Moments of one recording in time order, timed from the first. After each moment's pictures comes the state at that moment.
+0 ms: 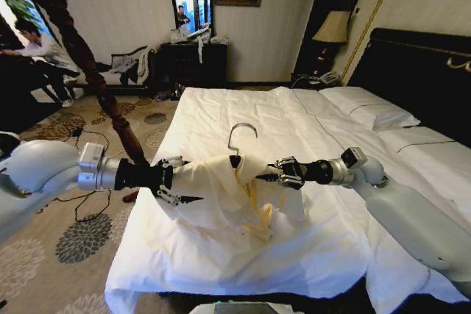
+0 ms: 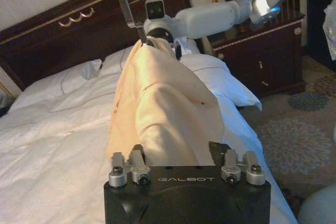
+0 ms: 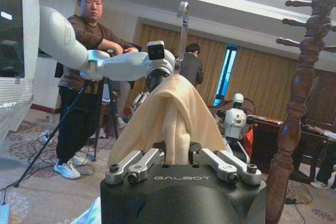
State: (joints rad) left arm 0.79 -0.17 -0.35 -2.19 -0.87 0.18 0.93; right arm -0.71 0.59 0.19 1.85 0.97 0.05 -1.22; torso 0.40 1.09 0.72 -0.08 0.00
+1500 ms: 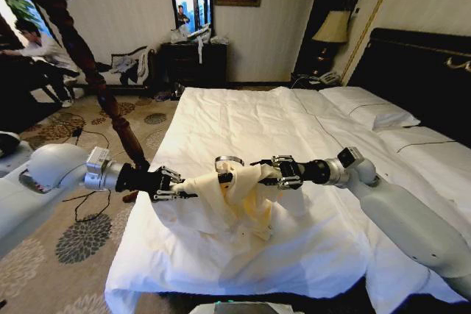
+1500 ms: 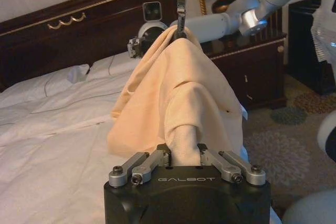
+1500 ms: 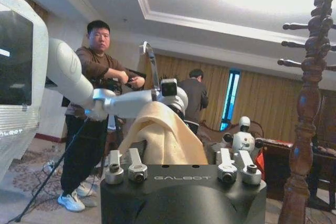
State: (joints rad) left arm 0.77 -0.31 -0.32 -2.07 -0.82 0.18 1.10; right arm -0.69 0.60 0.14 1.83 1.08 0.08 -1.23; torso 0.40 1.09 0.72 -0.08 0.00
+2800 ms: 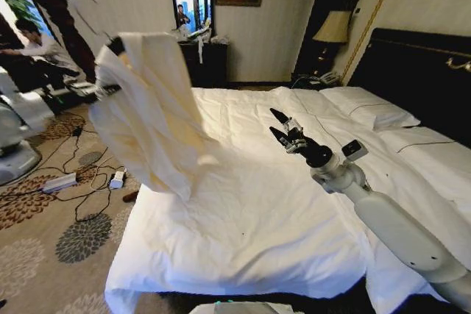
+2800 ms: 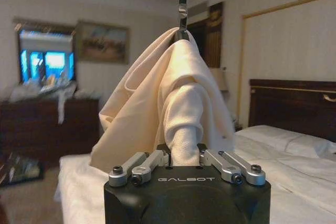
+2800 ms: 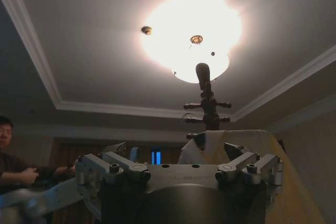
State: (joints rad) left arm 0.17 -0.33 -0.09 -1.38 -1.26 0.43 0.56; right arm -0.76 0.65 0.17 1.87 1.39 0.19 -0.87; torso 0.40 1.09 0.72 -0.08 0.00
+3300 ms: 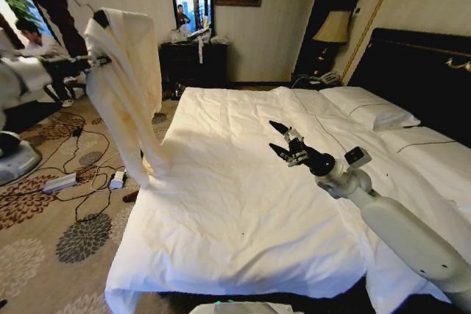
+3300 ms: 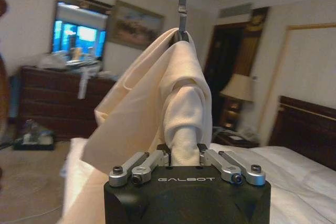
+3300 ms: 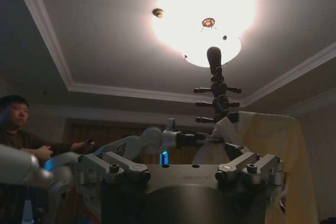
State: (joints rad) left arm -0.34 -0.56 0.27 -1.05 -1.33 0.61 0.41; right arm -0.83 0.60 0.21 1.87 1.36 0.19 -0.95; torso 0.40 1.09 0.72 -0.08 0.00
